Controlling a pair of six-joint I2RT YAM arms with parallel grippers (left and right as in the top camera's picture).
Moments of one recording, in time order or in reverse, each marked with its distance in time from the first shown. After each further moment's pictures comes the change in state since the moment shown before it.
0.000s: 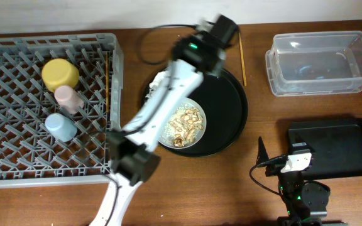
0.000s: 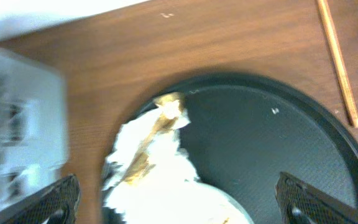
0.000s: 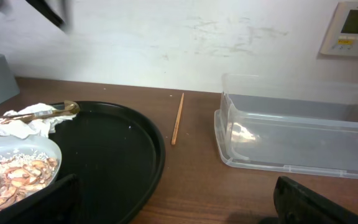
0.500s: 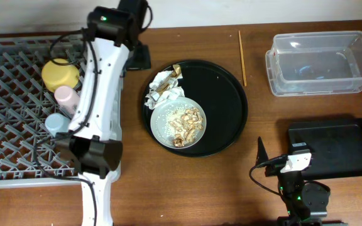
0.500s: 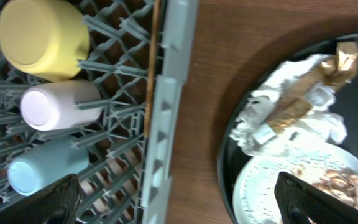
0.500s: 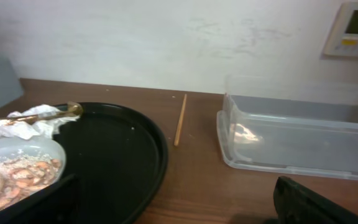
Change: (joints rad) left arm 0.360 -0.097 0.014 -0.361 0.108 -0.031; right arm 0.000 0.000 0.000 0.014 -0.039 0.026
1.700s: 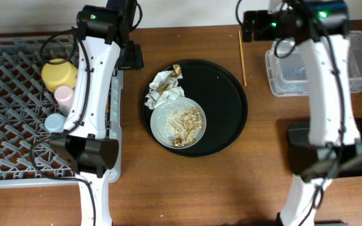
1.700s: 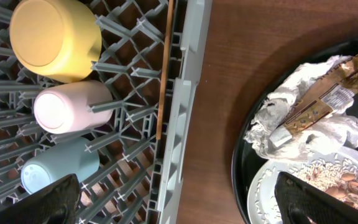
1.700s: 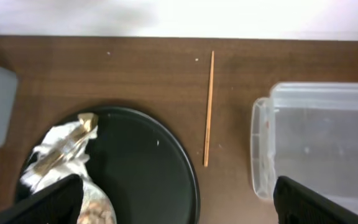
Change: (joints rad) left arm 0.036 0.000 -0.002 0.000 0.010 0.037; right arm 0.135 2.089 2.482 -1.241 0.092 0.100
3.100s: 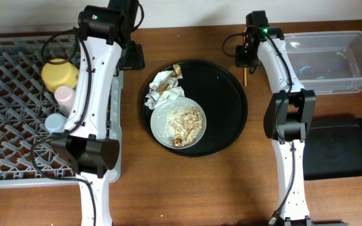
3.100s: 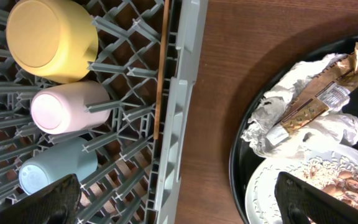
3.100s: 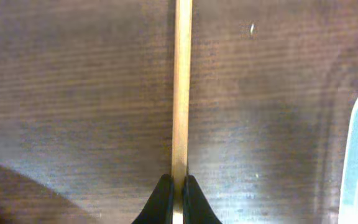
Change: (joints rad) left arm -0.010 0.000 0.000 0.000 0.000 0.000; right arm -0.054 0.599 0.030 0.218 0.072 0.063
